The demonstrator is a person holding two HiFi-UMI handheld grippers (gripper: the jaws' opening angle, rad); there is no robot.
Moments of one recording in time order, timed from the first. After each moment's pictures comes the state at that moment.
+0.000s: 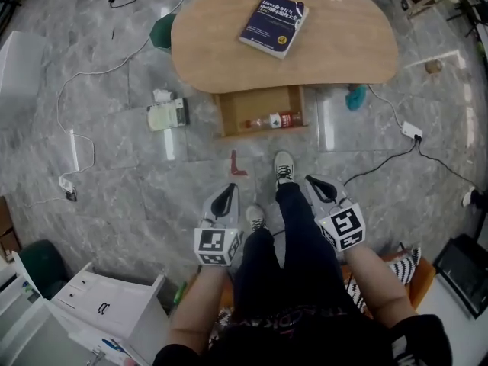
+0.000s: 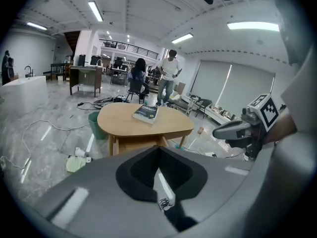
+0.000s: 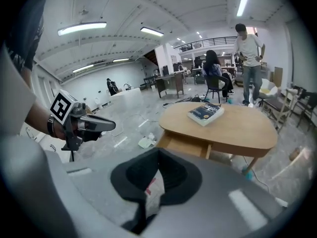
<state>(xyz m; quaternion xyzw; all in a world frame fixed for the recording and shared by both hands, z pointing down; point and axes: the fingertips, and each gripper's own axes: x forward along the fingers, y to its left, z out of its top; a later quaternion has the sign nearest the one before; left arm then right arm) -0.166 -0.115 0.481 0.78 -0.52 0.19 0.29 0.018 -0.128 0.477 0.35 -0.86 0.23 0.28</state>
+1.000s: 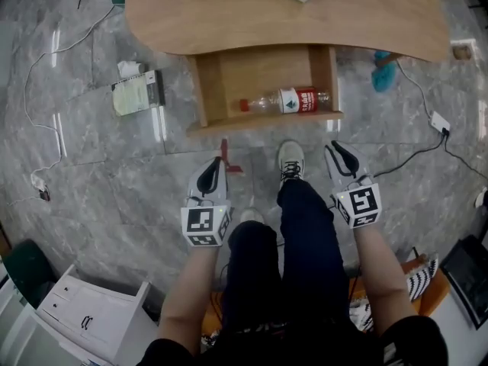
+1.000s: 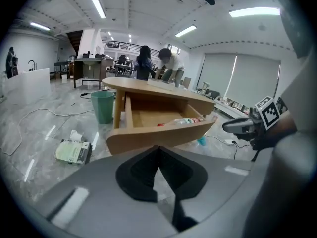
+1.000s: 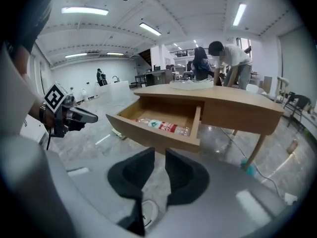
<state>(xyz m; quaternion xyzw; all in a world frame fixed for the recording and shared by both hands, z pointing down) -0.198 -0.151 0.796 0.77 -0.54 0.21 0.27 0.064 -0.180 0.793 0.42 -0.84 0.18 0.28</state>
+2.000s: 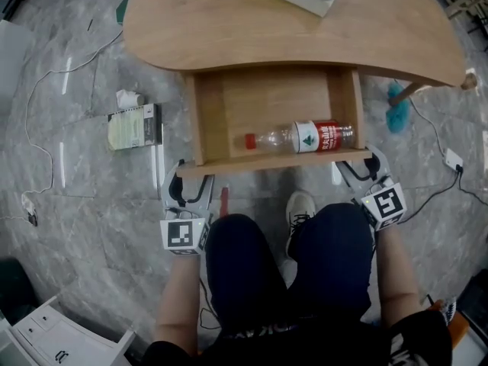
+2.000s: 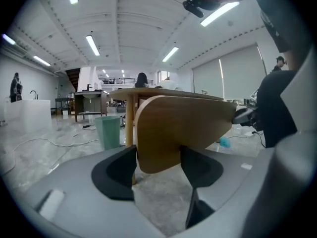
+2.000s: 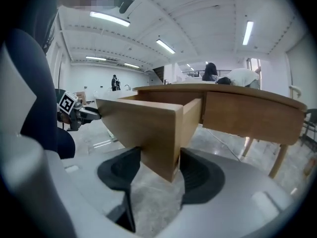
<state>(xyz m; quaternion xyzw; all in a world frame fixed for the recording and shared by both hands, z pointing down) -0.260 -0.217 0.890 0.79 -0.59 0.13 0.08 0.078 -0.257 0.889 0.39 -0.89 0.07 0.21</state>
